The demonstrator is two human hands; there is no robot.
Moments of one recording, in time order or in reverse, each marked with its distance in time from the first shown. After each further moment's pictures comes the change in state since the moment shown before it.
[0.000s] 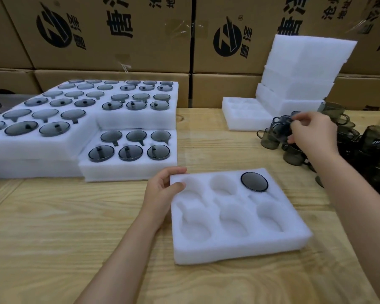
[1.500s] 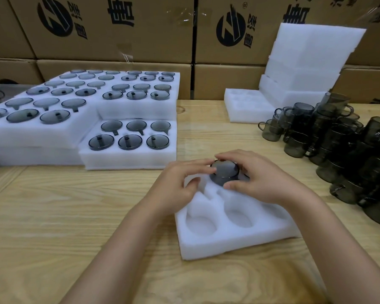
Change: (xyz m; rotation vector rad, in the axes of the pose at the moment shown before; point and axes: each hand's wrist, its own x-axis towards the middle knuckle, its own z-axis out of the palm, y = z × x) left_hand -0.015 0.025 0.019 0.820 -0.340 0.434; right_hand -0.108 -0.008 0.024 -0.146 -0.810 -0.607
